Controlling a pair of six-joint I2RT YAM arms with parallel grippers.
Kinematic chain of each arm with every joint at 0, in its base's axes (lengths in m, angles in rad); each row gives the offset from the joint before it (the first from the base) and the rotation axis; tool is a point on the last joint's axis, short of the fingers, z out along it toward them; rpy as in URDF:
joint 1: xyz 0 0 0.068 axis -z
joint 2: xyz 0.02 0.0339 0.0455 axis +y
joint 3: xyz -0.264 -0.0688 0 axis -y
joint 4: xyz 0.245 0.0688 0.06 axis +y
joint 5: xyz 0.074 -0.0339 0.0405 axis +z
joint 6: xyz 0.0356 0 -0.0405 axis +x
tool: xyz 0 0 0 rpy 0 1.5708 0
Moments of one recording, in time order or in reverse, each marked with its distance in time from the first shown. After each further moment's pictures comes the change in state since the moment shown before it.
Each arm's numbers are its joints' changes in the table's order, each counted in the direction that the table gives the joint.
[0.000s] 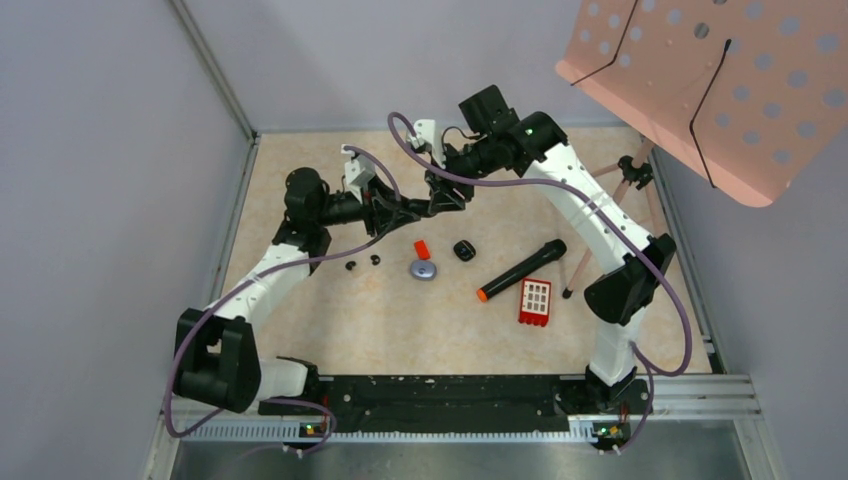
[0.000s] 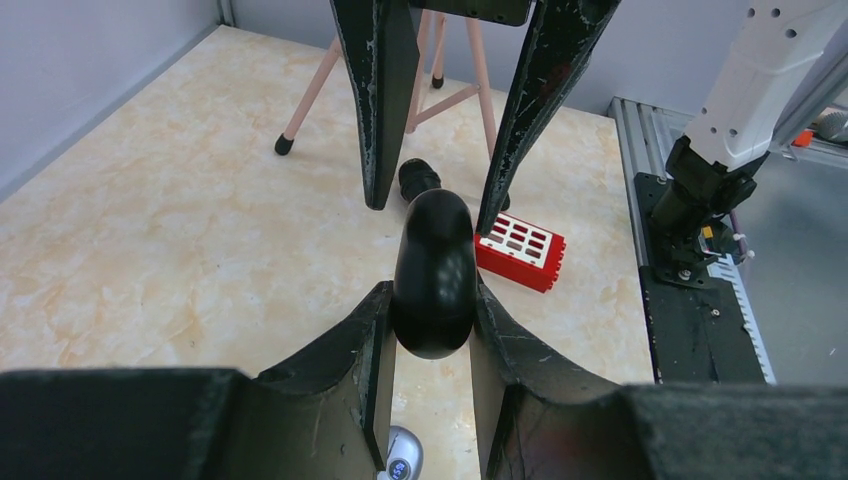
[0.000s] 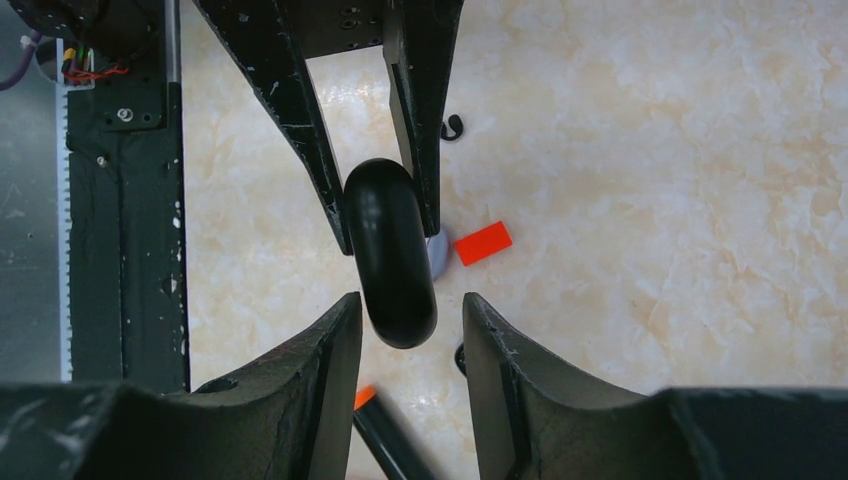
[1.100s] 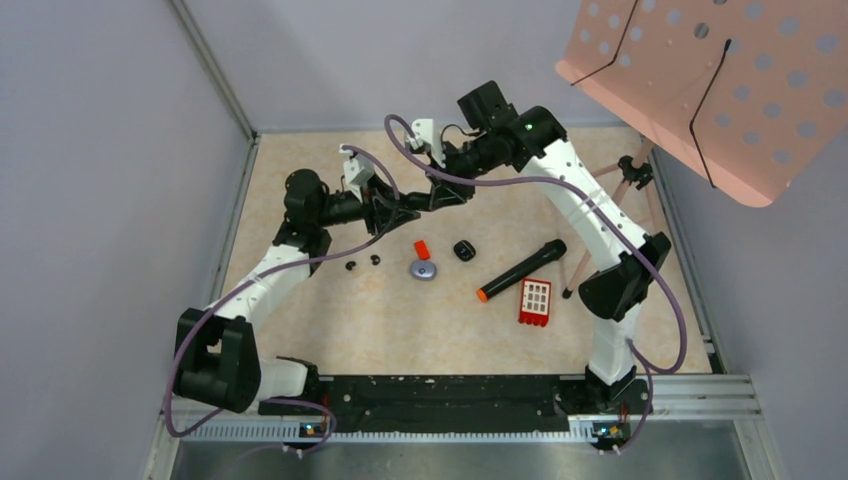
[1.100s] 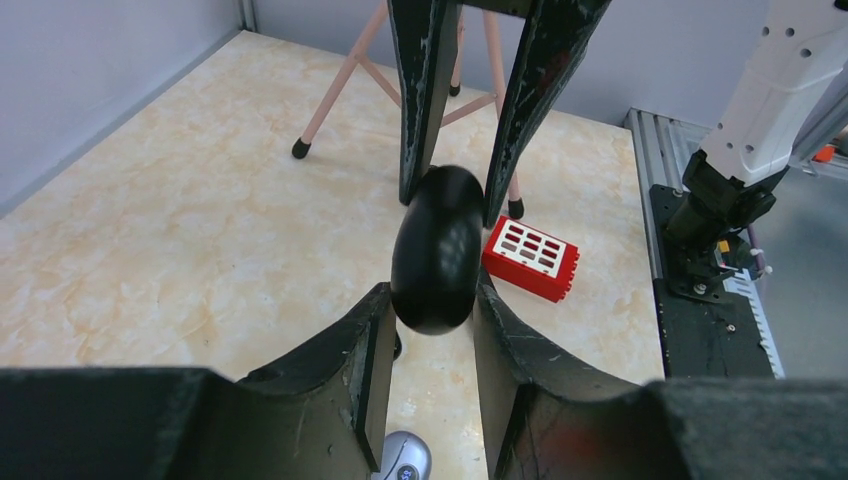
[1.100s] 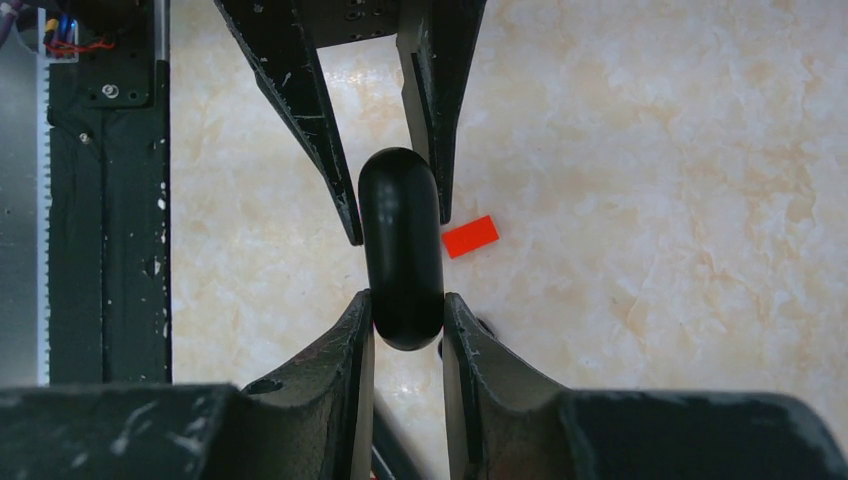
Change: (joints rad) left arm -0.001 -0.002 -0.006 -0.033 0.039 -0.027; right arm -0.001 0.039 0.076 0.069 -0.002 -0.063
